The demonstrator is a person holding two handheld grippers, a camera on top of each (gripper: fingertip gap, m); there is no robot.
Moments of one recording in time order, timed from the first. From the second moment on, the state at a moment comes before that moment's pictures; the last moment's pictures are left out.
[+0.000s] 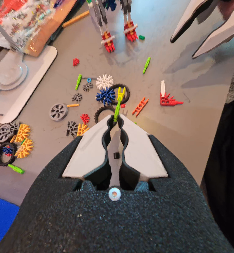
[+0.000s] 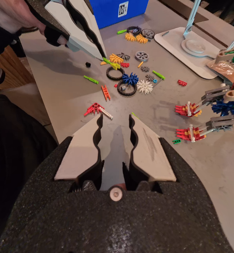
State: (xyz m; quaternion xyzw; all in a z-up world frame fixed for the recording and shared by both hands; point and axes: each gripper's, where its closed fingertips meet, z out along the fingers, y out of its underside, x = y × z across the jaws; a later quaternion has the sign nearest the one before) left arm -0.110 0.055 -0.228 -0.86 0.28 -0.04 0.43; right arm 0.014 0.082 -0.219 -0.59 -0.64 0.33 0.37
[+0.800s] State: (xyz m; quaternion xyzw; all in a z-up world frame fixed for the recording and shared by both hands) left arm -0.024 0.073 -0.142 -0.71 0.32 0.04 0.62; right arm -0.003 0.085 -0.139 -0.60 -0.44 0.52 0.41
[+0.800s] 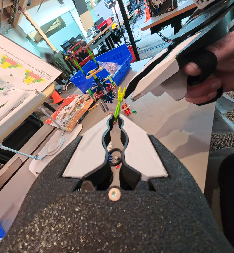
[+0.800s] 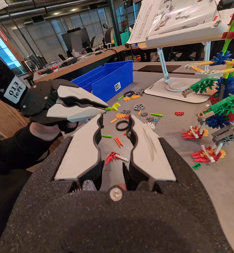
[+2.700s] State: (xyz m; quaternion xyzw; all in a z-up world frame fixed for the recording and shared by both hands) left arm -0.187 0.039 -0.207 -0.79 0.16 0.14 0.58; right arm 0.024 0.100 -0.239 -0.70 -0.51 0.44 0.22
